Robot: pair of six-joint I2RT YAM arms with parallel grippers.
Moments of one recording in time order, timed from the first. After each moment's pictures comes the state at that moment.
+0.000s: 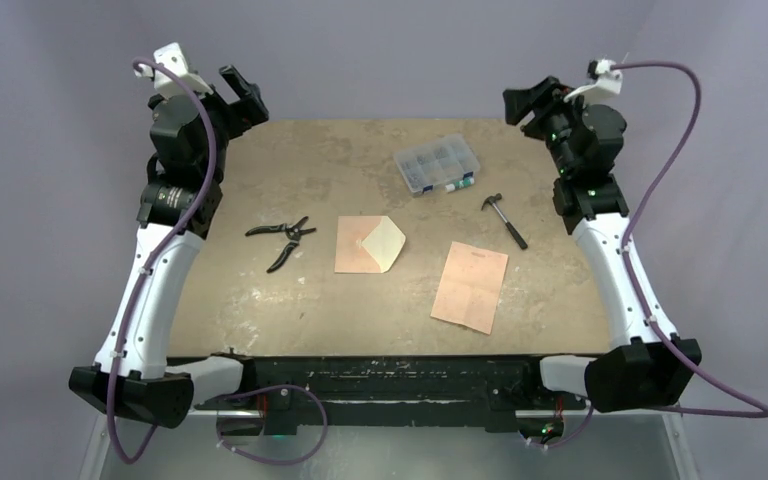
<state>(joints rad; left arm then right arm) -0.18 1.21 1.49 -0.26 -0.32 -0.34 0.09 1.27 1.36 0.09 -0.07 0.48</state>
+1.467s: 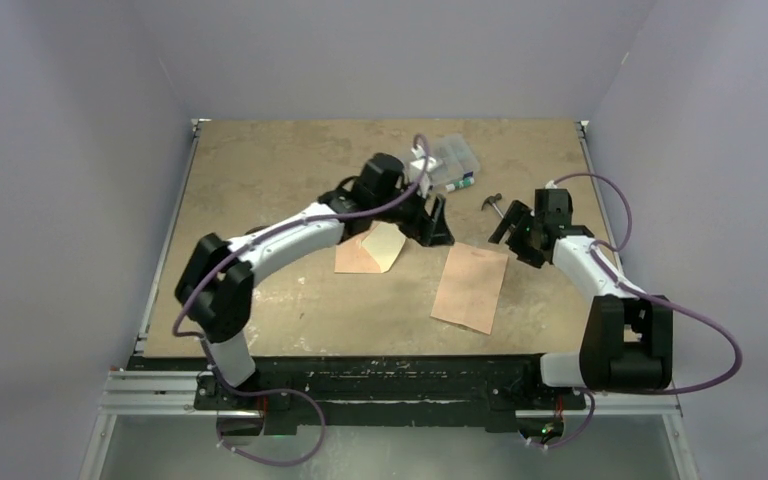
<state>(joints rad) -0.71 1.69 1.37 -0.14 0.53 -0.33 0.01 1.37 0.82 -0.42 -0.05 0.57</state>
